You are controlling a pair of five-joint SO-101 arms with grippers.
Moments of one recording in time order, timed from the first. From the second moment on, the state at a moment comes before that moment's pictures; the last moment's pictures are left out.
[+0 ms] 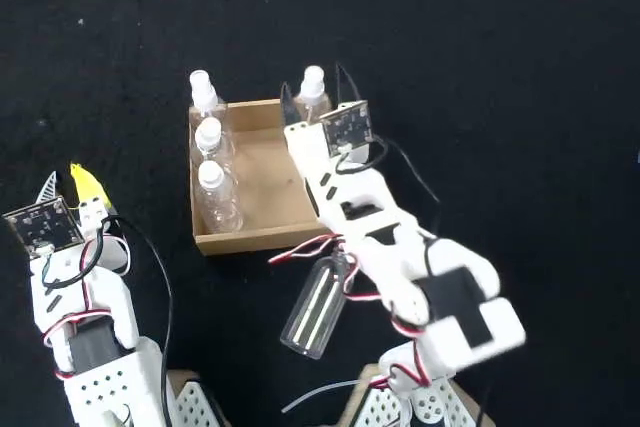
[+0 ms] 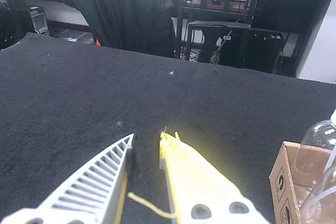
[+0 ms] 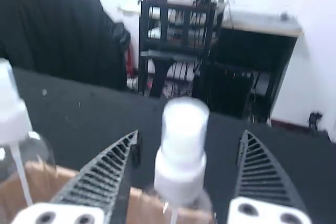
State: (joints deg) left arm -27.7 -103.6 96.1 24.0 -1.6; right arm -20.1 3.2 59.1 -50.8 3.9
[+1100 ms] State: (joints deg) left arm -27.4 -103.6 96.1 25.6 -1.6; right arm -11.6 -61.7 37.8 60.4 3.9
